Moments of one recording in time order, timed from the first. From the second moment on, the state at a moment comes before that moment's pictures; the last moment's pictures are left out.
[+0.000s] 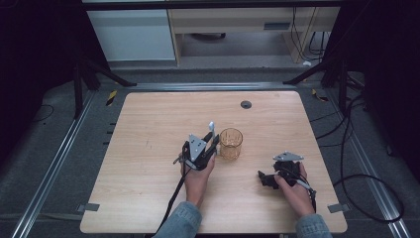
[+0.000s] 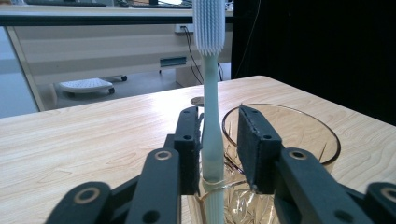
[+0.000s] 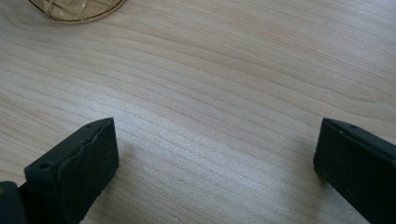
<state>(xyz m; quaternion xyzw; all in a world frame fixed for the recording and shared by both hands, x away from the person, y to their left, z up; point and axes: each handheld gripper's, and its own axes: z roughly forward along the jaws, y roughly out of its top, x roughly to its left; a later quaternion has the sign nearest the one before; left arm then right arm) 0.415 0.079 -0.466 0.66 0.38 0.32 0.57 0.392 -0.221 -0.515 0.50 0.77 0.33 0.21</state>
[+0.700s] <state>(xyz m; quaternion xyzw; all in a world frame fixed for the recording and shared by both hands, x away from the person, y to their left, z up) 0.416 0.099 -0.443 0.72 0.36 0.28 0.53 0.392 -0.221 -0.515 0.50 0.77 0.33 0.21</state>
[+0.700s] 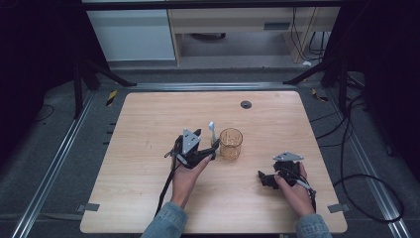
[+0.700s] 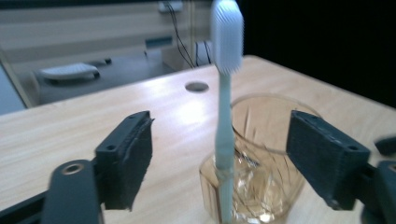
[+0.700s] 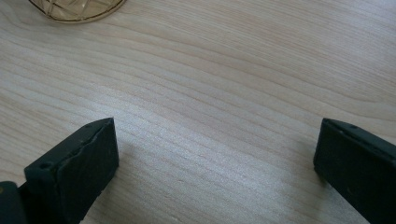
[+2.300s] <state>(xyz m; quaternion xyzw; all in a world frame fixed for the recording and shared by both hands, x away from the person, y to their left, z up) 0.428 0.182 -0.441 0.83 0.42 0.21 0.31 0.392 -0.221 -0.515 0.50 0.77 0.33 0.21</state>
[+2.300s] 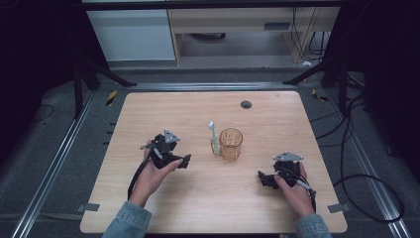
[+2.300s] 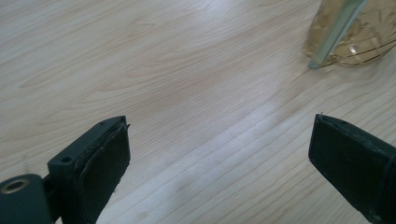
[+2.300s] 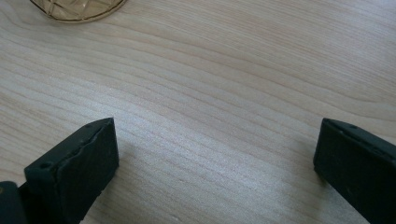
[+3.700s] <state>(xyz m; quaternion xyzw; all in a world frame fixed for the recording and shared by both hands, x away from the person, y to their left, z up) 0.454 0.307 -0.498 0.75 0.56 0.22 0.27 0.392 -0.221 -0.515 0.50 0.77 0.33 0.21</state>
